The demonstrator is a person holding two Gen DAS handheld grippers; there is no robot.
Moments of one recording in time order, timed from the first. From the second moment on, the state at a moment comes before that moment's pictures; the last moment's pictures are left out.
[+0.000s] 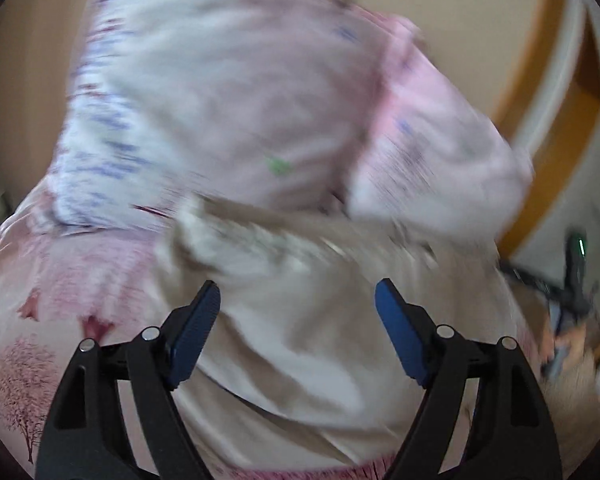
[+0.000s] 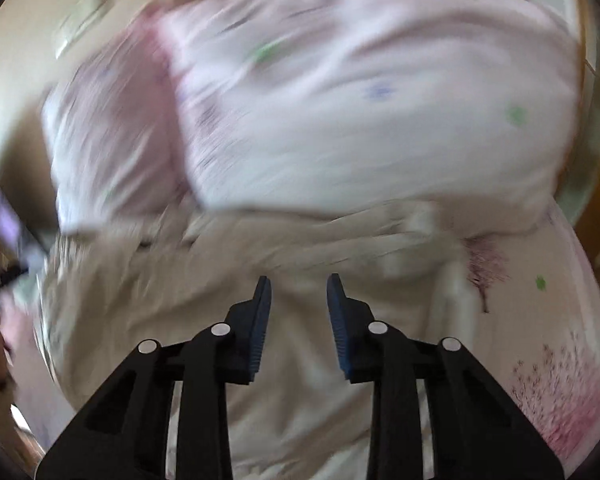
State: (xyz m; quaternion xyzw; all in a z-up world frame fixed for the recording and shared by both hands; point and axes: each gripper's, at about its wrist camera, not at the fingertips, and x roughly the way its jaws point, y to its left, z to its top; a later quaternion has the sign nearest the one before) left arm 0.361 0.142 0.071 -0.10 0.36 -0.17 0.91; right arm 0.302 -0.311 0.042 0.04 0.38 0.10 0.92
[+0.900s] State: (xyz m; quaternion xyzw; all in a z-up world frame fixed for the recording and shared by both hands) left arm 0.422 0.117 0.020 -0.07 0.44 -0.08 0.89; right arm 0.338 -0.302 0.019 0.07 0.46 0.07 0.88
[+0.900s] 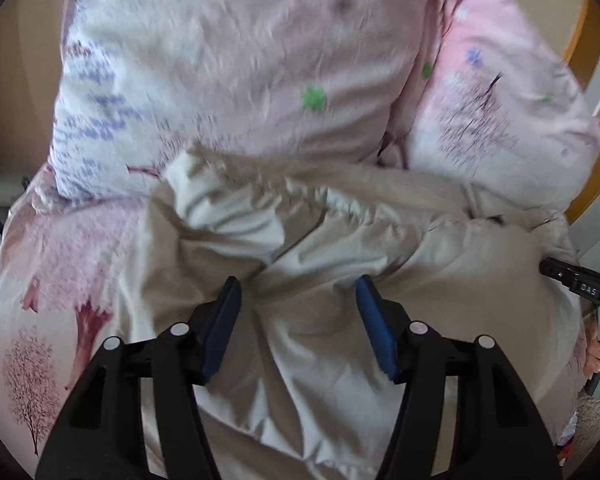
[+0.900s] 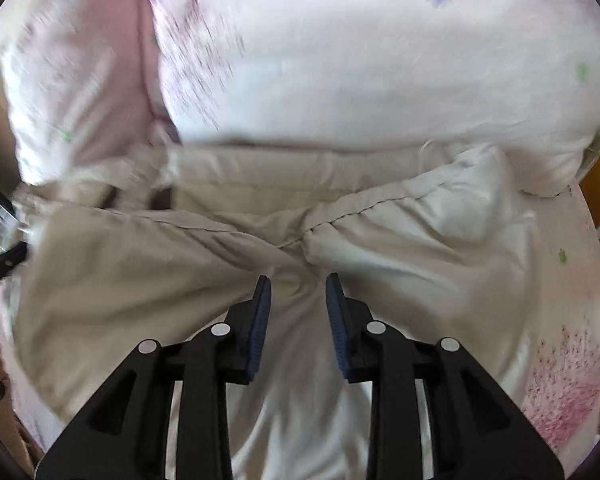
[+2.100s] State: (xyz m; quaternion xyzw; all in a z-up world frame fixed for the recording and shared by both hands) left arm 0.418 0.147 -0.008 -0.08 0.47 -0.01 0.88; right arm 0.368 -0.364 -0.023 0.10 0.53 -0.04 0.84
